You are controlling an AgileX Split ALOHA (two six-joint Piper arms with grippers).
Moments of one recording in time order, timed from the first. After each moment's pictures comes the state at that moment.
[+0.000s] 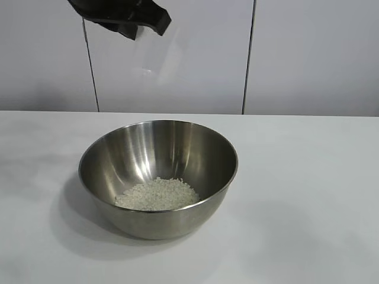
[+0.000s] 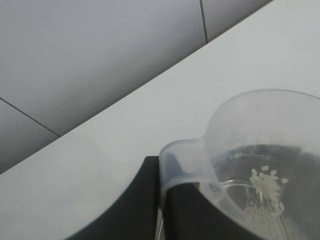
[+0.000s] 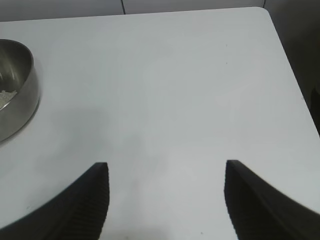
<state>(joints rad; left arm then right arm) -0.40 1.52 -0.94 0.56 -0.18 -0.39 0.03 -0.02 -0.47 -0.07 1.08 0.05</state>
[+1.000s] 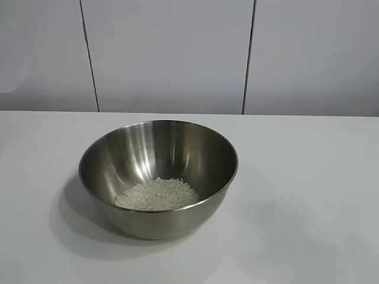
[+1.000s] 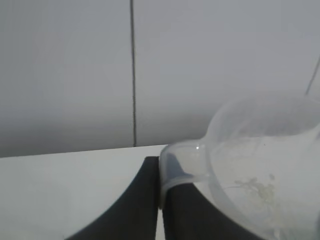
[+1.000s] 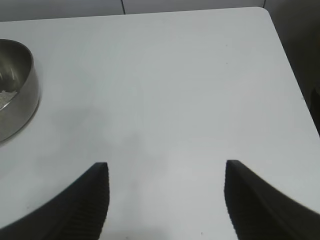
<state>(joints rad) 0.18 1.65 -0.50 0.57 -0.87 -0.32 0.03 -0.02 -0.47 -0.07 1.08 0.05</state>
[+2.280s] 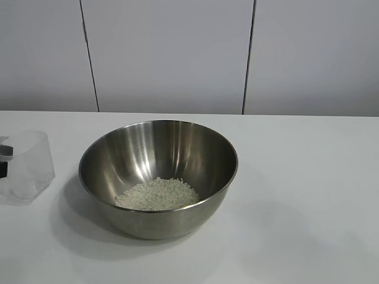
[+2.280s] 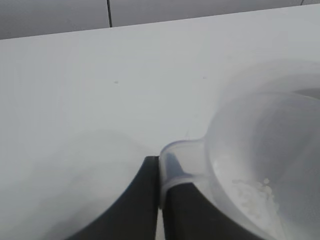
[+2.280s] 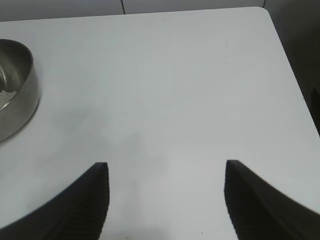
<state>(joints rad) 0.18 2.02 -0.50 0.59 -1.01 -0.07 0.03 -0.02 -0.47 -0.07 1.08 0.05</state>
